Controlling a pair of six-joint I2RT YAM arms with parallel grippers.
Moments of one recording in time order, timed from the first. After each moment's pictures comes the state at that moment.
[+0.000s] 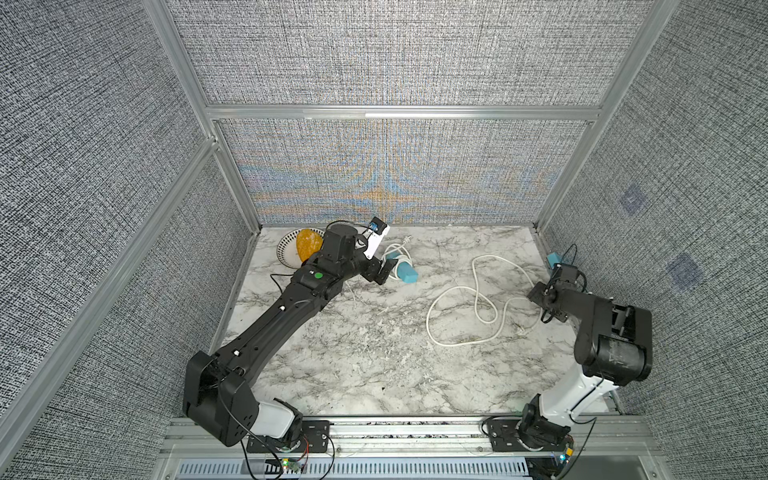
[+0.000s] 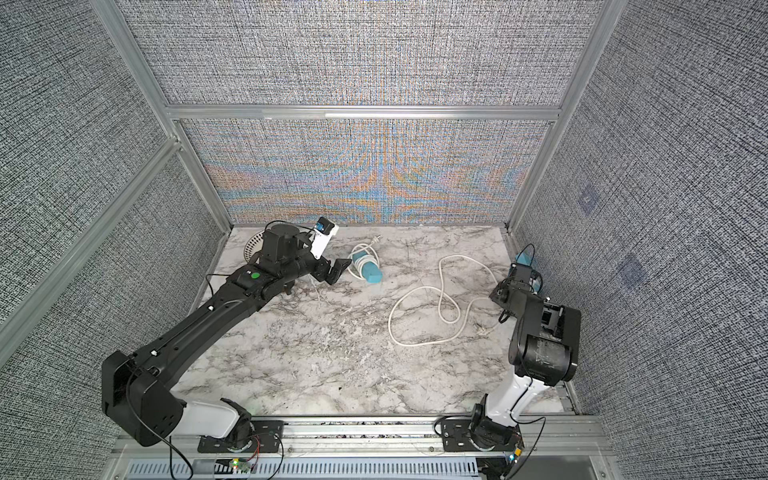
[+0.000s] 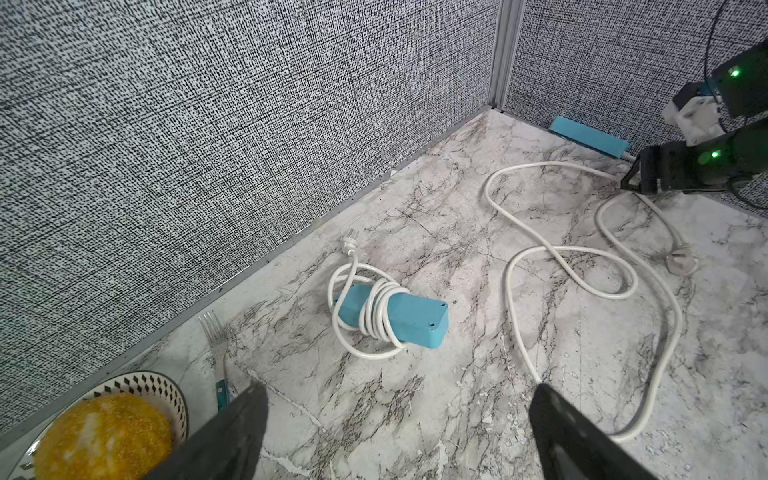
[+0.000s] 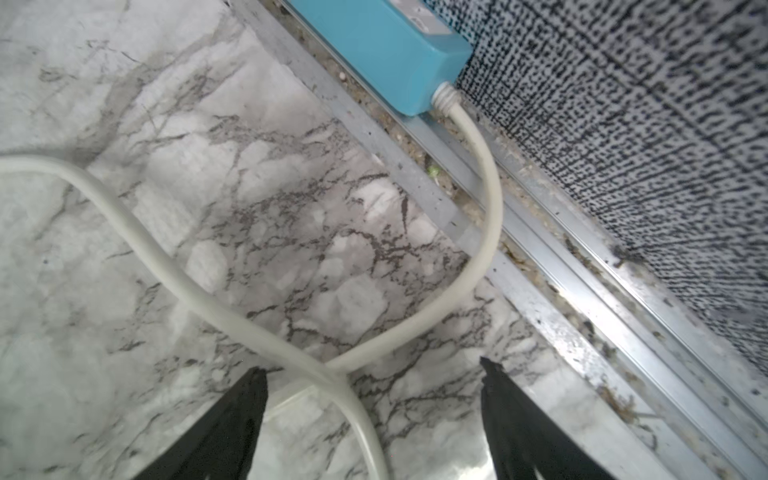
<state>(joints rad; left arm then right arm) -0.55 1.42 1.25 -0.29 0.18 0.18 -0.34 1.75 0.94 -0.14 0.22 0.37</state>
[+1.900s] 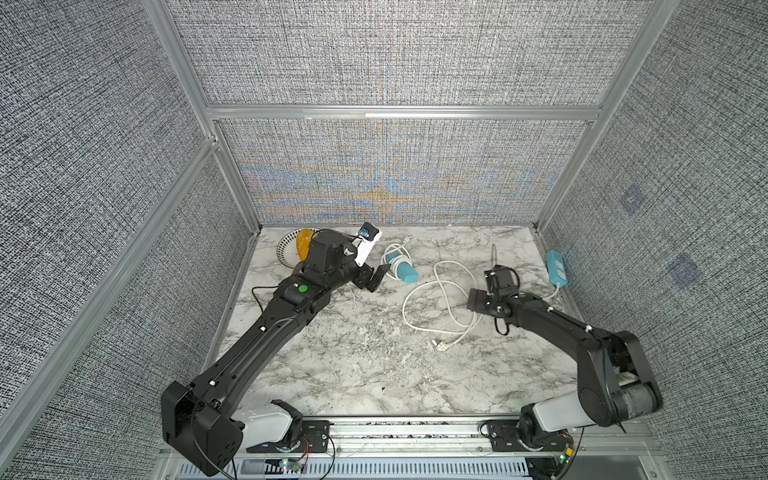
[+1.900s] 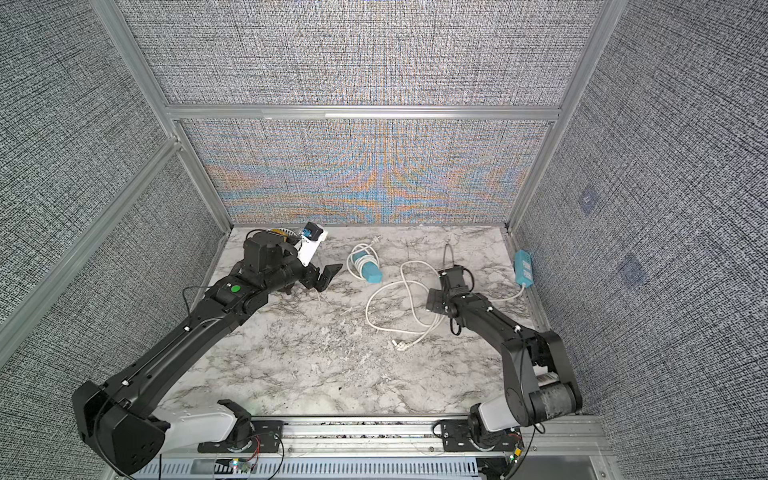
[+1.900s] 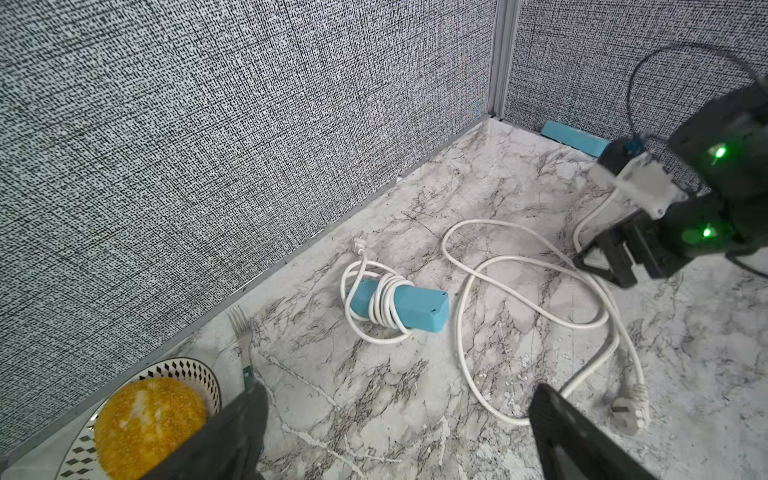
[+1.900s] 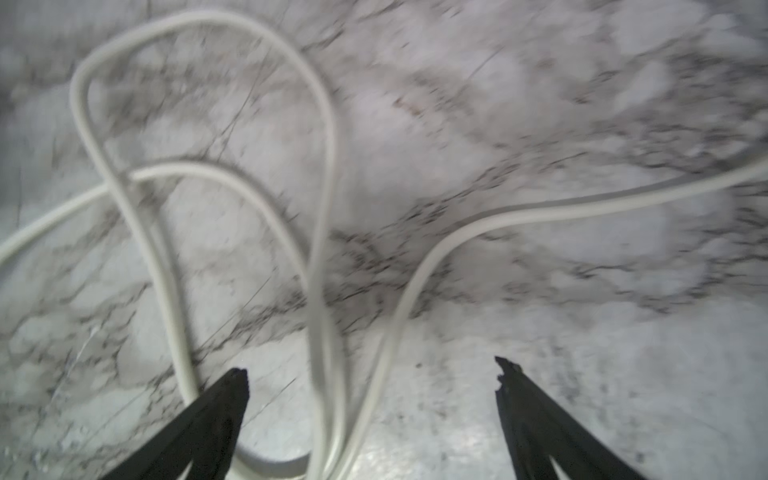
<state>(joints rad) -0.55 1.26 1.18 -0.34 0.16 0.21 0.16 1.45 0.81 -0.32 0.22 0.40</state>
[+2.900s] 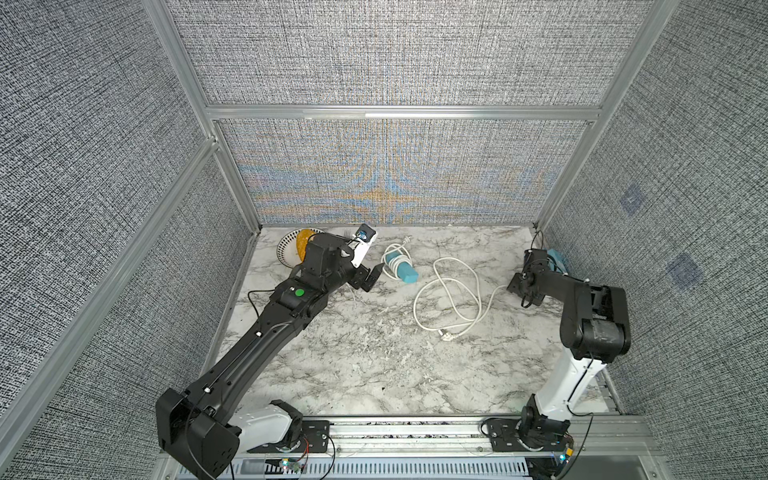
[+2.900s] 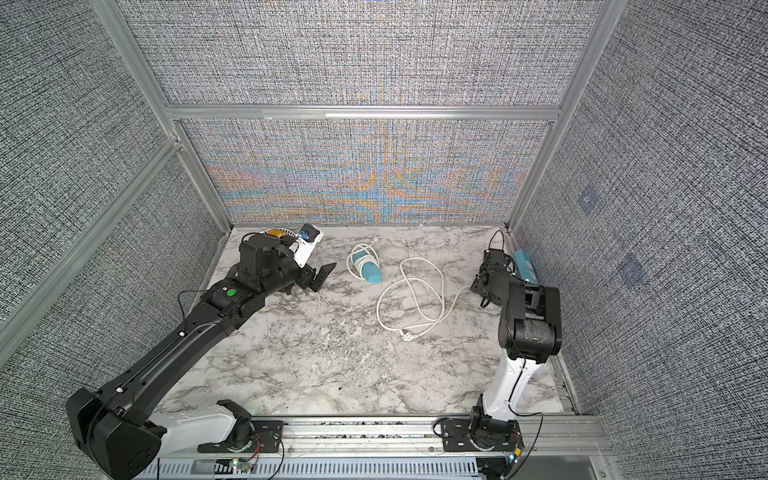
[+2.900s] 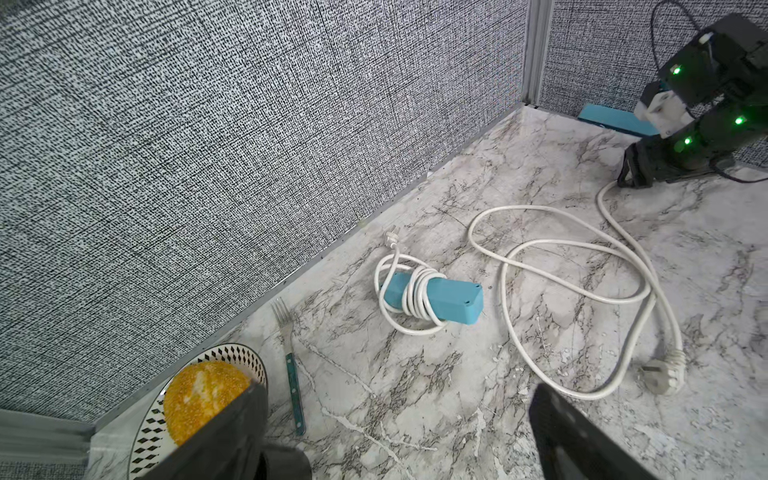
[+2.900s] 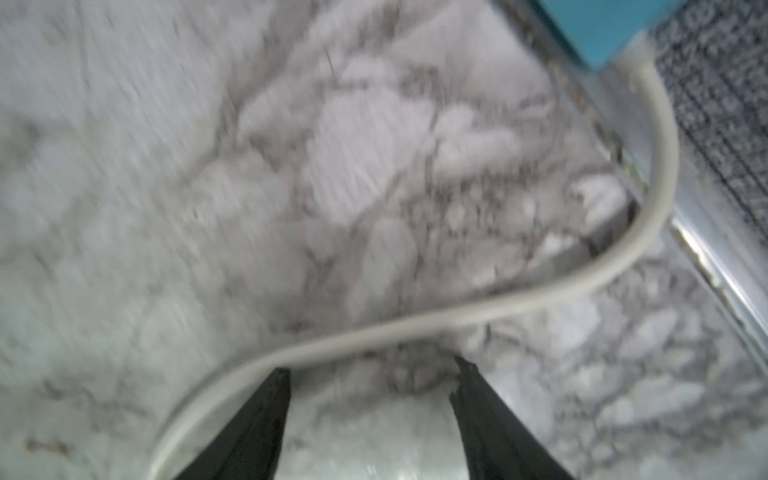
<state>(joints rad) -0.55 1.23 1.17 -0.34 0.07 0.26 -0.16 1.87 1.11 -0.36 0.23 0.40</state>
